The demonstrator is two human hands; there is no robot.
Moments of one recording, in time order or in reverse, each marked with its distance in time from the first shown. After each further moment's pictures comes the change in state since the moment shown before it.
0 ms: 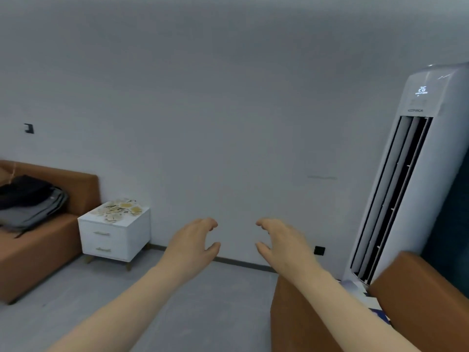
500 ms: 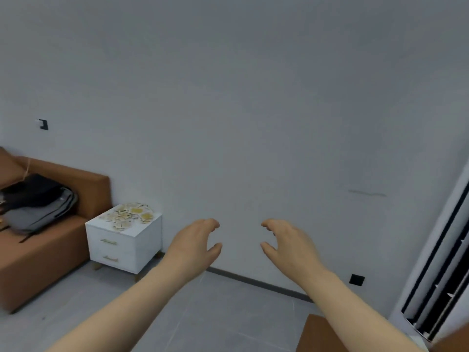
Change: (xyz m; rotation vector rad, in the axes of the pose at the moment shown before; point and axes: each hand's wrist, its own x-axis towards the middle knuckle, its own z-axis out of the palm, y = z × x) left_hand 0.216 -0.128 0.041 0.059 0.001 -0.072; right_hand 0.257 0.050 0.097 -0.014 -0.031 -0.063
